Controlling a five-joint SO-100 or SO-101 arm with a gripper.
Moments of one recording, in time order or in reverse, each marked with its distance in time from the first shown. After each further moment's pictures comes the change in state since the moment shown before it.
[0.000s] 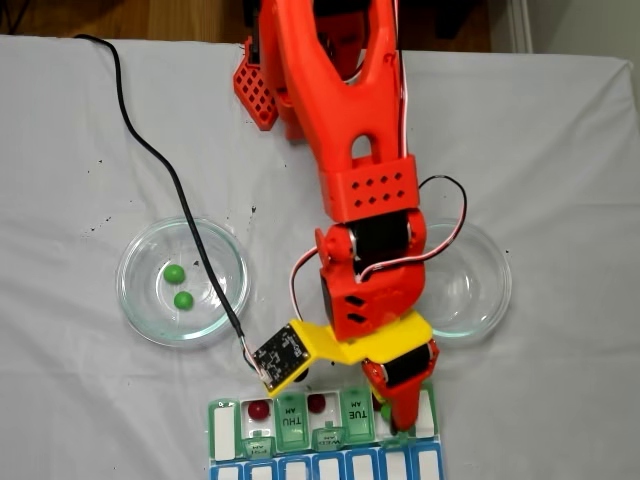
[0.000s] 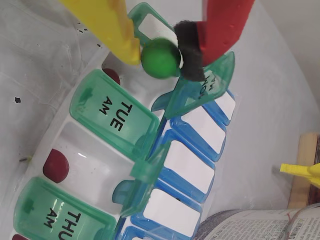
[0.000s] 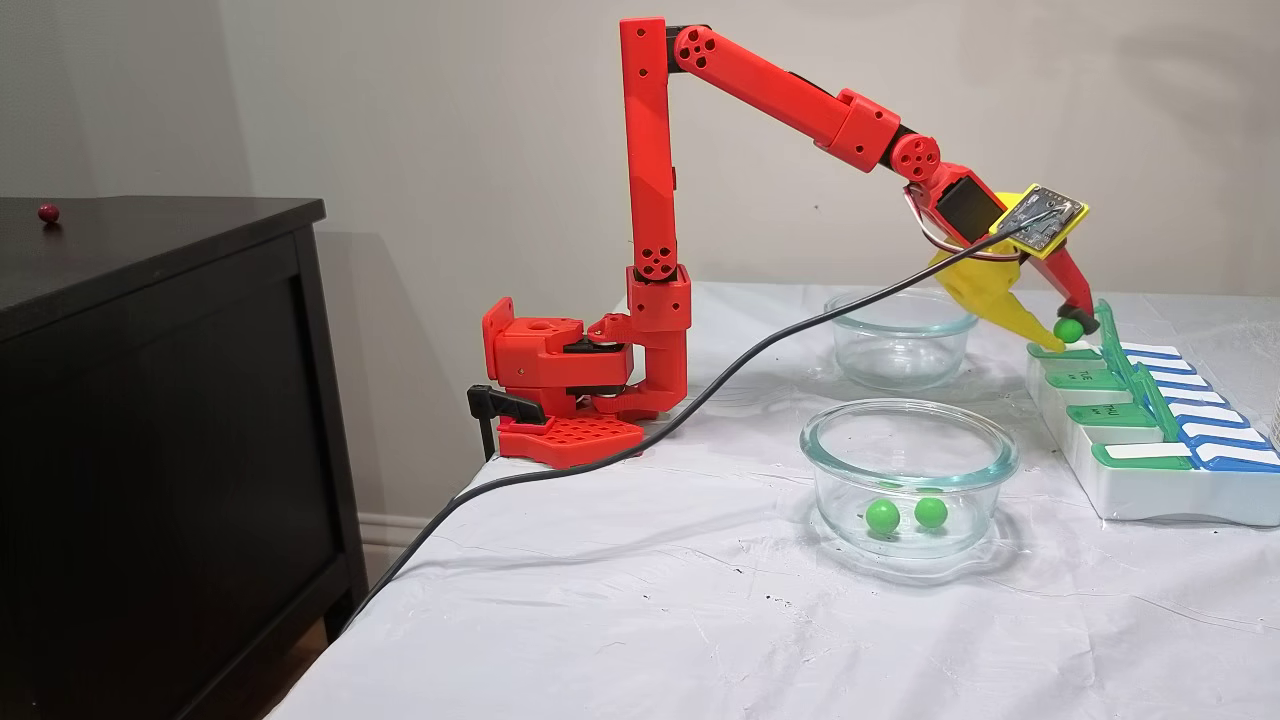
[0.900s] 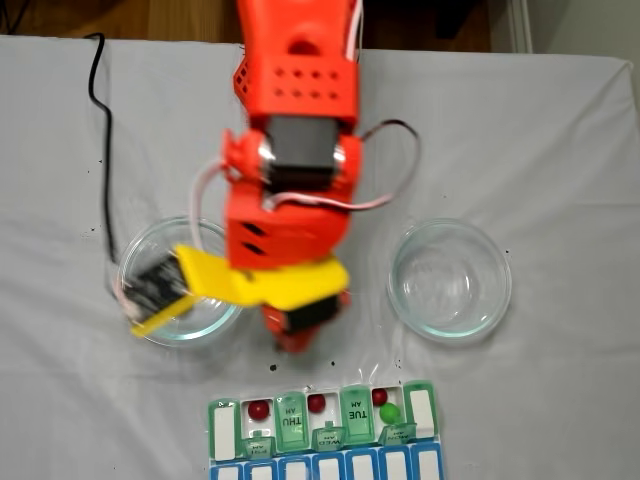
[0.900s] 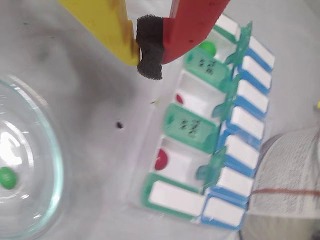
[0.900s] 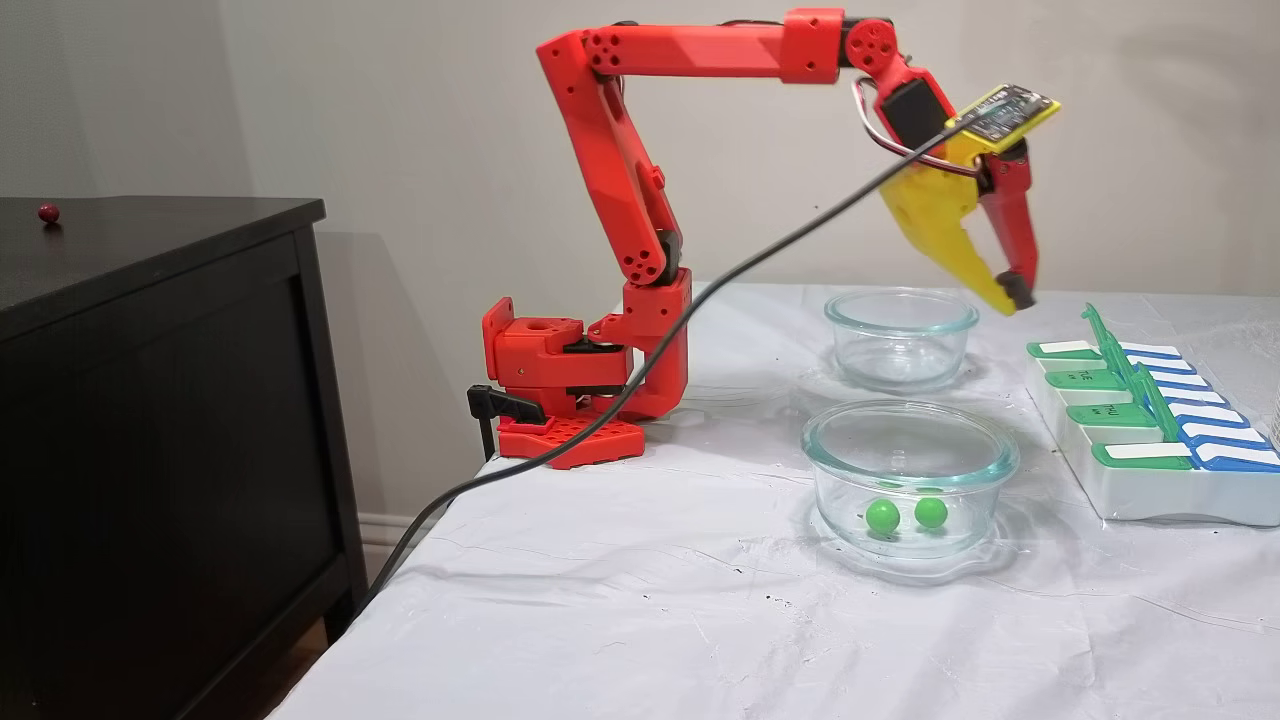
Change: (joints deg) arm 20.3 22.3 -7.0 43.7 -15.6
